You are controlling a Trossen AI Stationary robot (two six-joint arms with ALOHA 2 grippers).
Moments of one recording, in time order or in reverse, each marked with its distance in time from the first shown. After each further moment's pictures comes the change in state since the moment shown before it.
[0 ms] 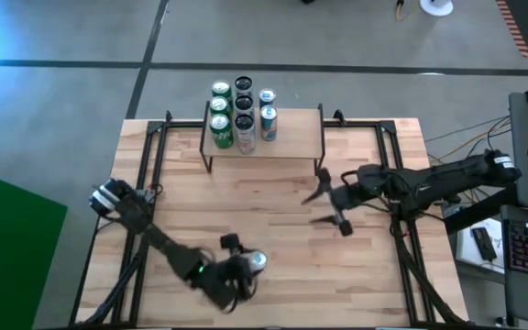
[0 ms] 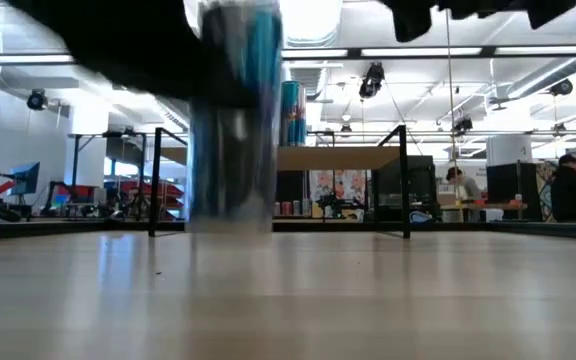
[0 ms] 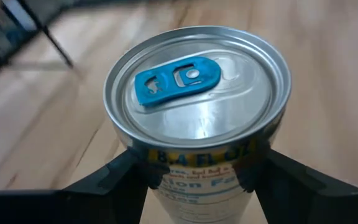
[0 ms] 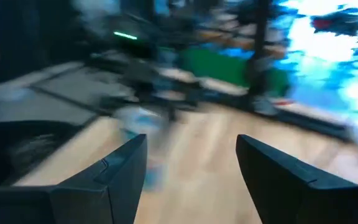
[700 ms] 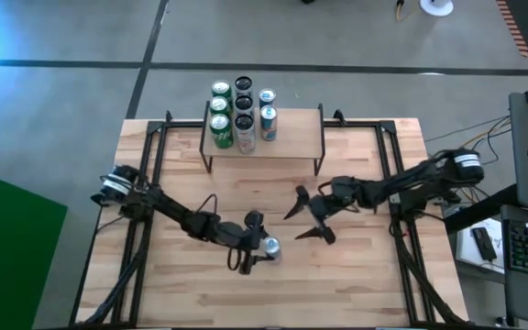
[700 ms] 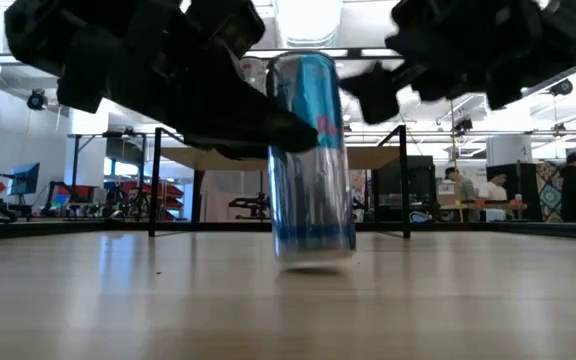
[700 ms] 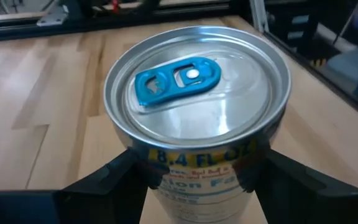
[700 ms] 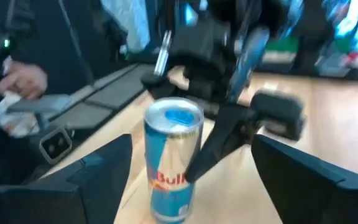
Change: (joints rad) left arm 0.346 -0.002 -0.324 0.747 0.747 0.431; right arm -0.060 0.411 -0.144 0.568 -0.224 0.193
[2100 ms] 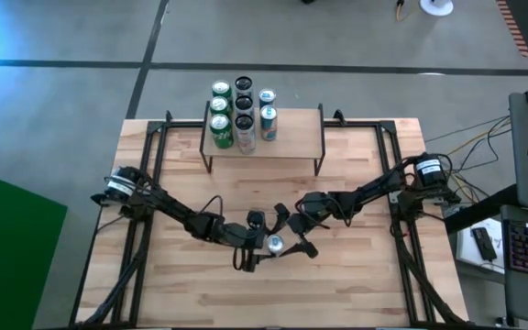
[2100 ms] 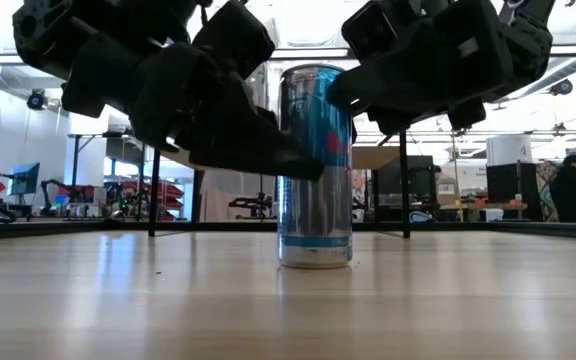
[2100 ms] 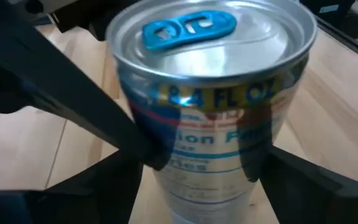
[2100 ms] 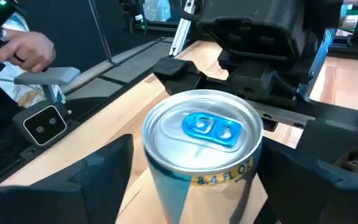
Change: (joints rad) left arm 0.012 0.035 0.033 -0.069 -0.067 0.034; right arm 0.082 0.324 0.212 0.005 -0.026 -0.056
